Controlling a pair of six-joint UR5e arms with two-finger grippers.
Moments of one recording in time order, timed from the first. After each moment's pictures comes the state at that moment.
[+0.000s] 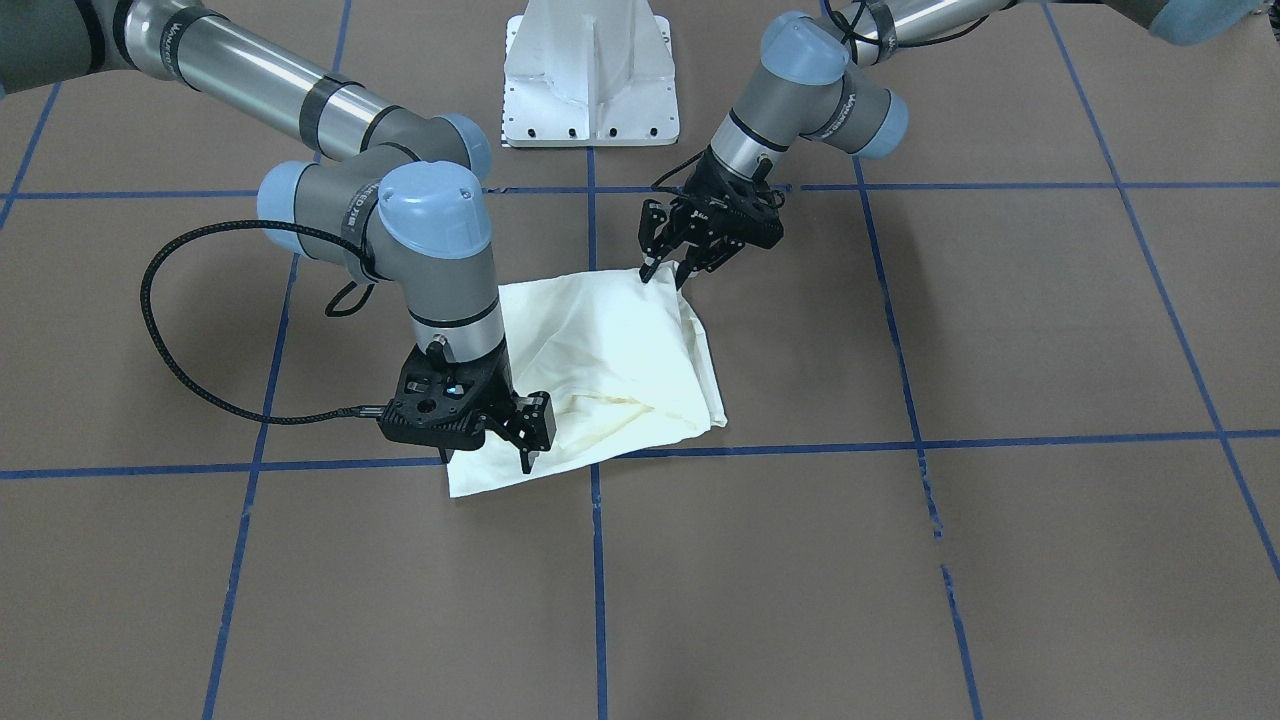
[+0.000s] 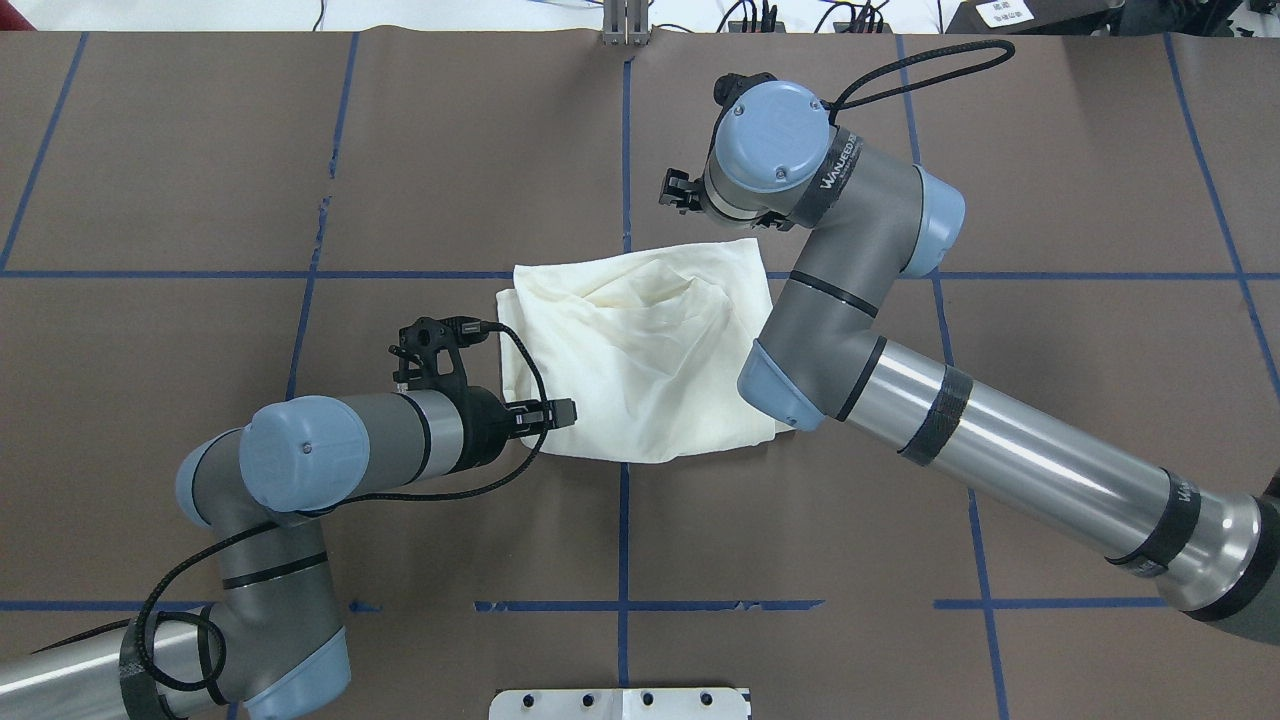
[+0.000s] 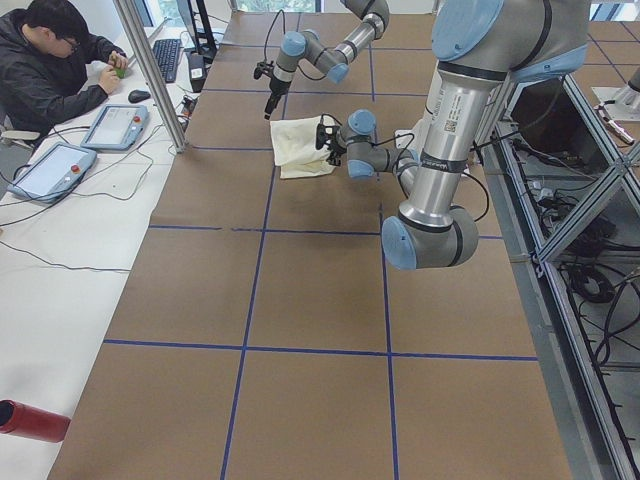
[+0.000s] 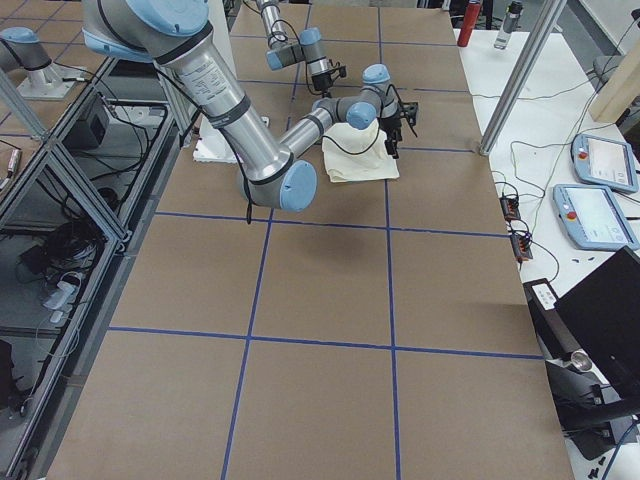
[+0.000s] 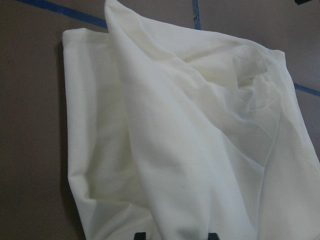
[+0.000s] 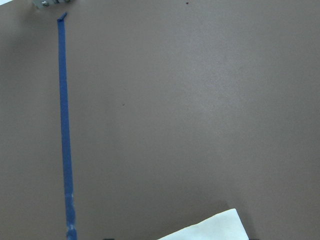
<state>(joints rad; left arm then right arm) -0.36 -1.97 -1.71 -2.36 -1.57 -1.45 0.68 -0.79 1.38 -1.32 1.68 1.33</state>
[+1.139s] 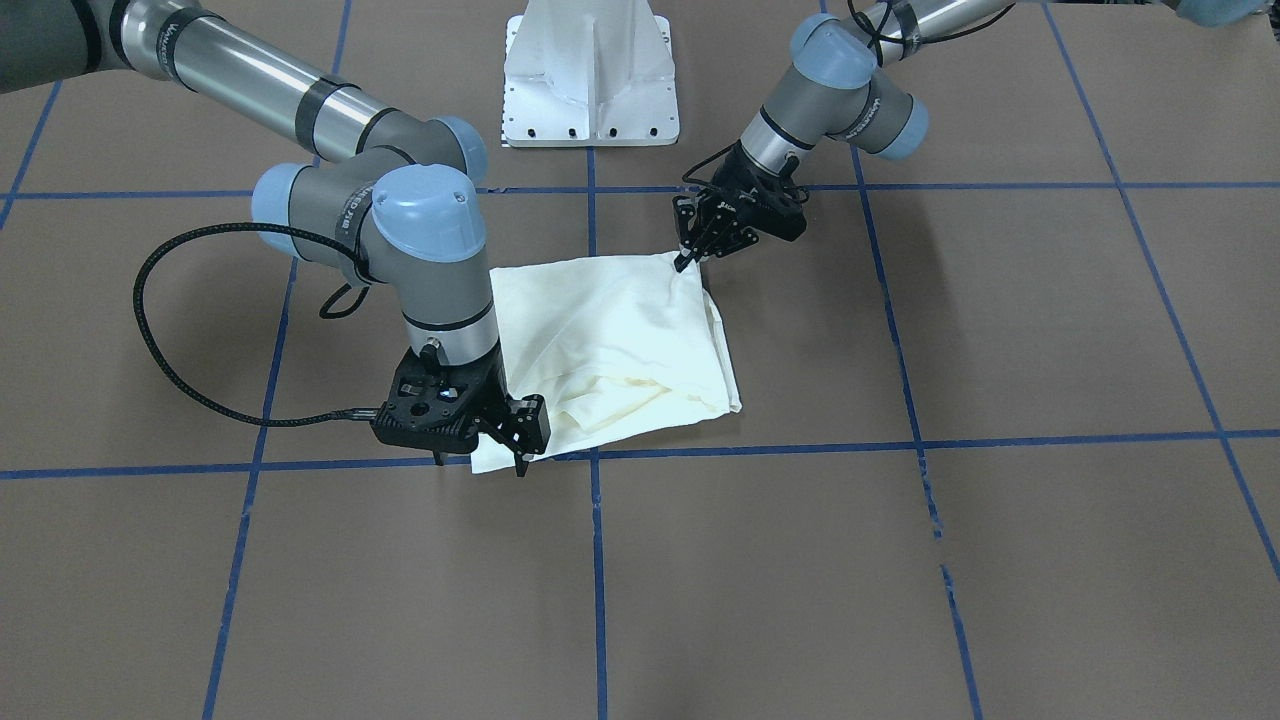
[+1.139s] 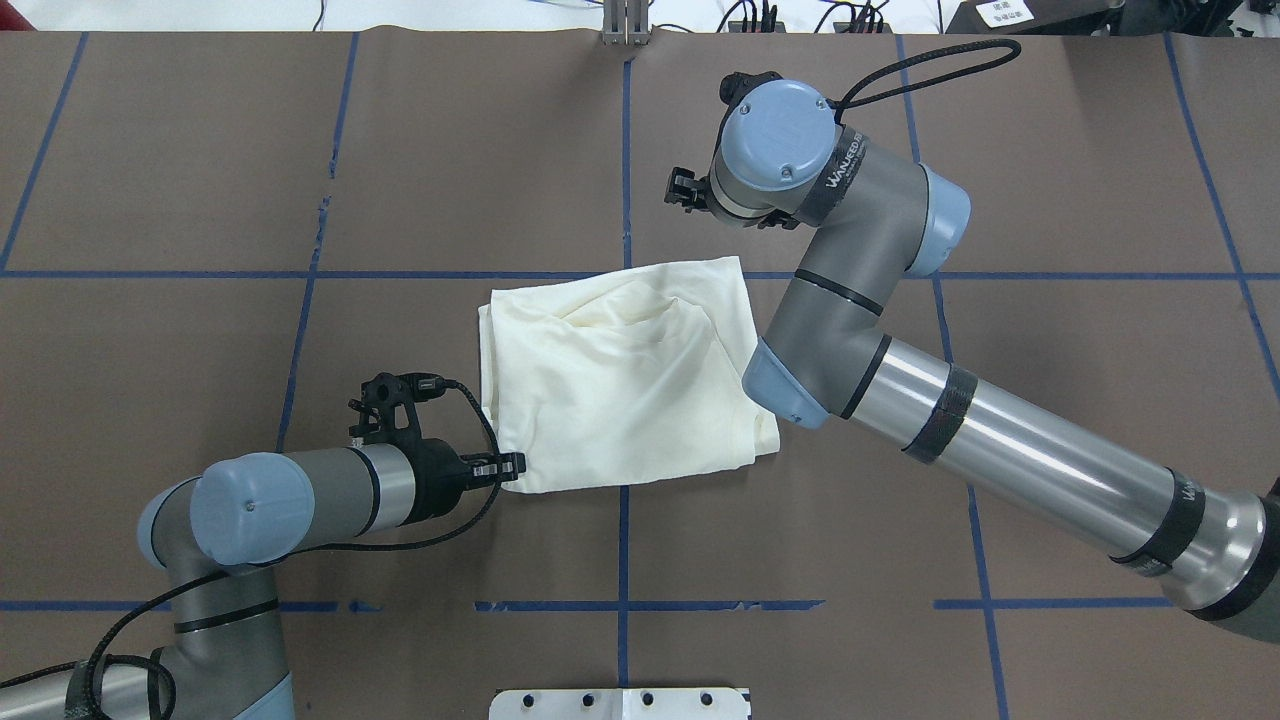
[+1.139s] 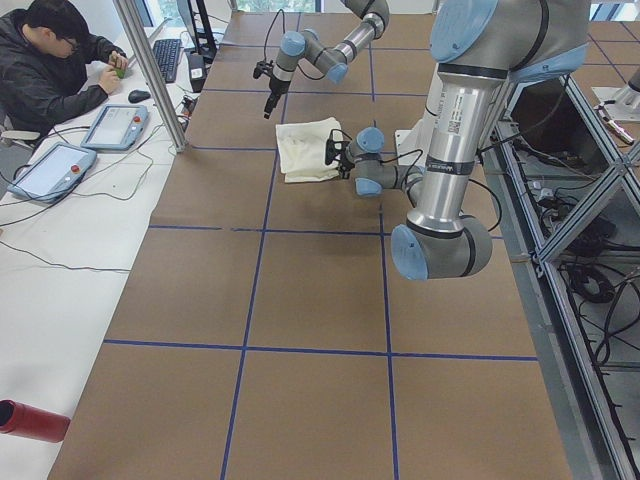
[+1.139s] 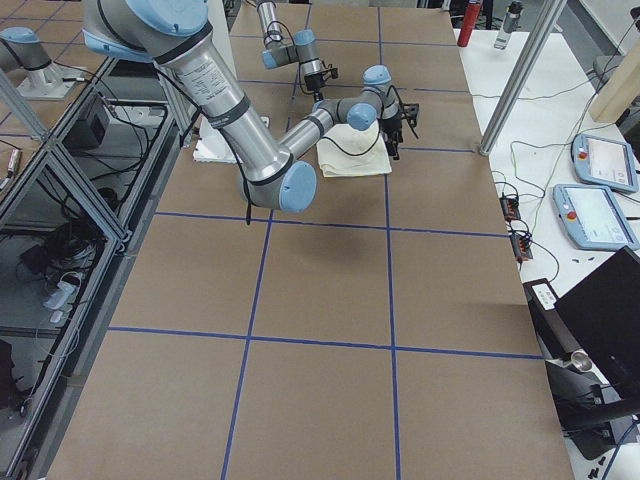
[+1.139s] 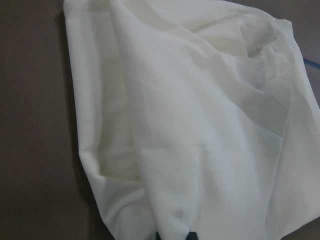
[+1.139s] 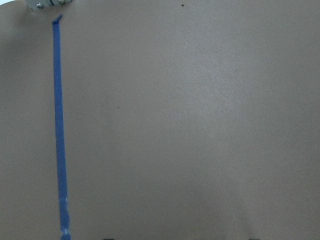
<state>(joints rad) -0.32 -1.86 -1.70 -2.50 -1.57 -1.46 0.68 -0.79 1.38 -1.32 1.68 1.33</state>
